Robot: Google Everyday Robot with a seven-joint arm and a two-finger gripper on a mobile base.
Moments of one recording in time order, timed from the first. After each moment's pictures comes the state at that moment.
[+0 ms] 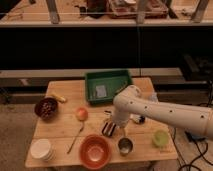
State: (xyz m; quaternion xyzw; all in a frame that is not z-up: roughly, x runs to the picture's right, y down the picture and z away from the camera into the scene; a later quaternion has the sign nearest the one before) arm 0.054 0.202 0.782 -0.27 -0.22 -0.40 0.85
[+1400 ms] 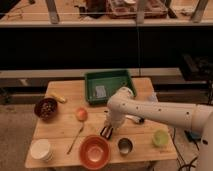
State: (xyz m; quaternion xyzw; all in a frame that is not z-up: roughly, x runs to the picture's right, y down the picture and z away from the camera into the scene) arm 0.040 0.214 0.811 -0.29 -0.20 -0.39 0.85
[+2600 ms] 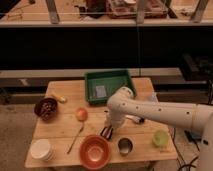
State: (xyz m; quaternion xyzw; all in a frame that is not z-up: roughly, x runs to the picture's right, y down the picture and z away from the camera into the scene) arm 0.043 0.212 0.804 -0.29 -0.20 -0.39 0.85
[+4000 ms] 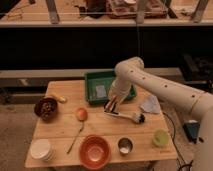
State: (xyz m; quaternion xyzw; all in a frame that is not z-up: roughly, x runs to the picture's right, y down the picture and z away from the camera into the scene) arm 0.059 0.035 0.807 -0.22 -0.22 -0.36 0.88
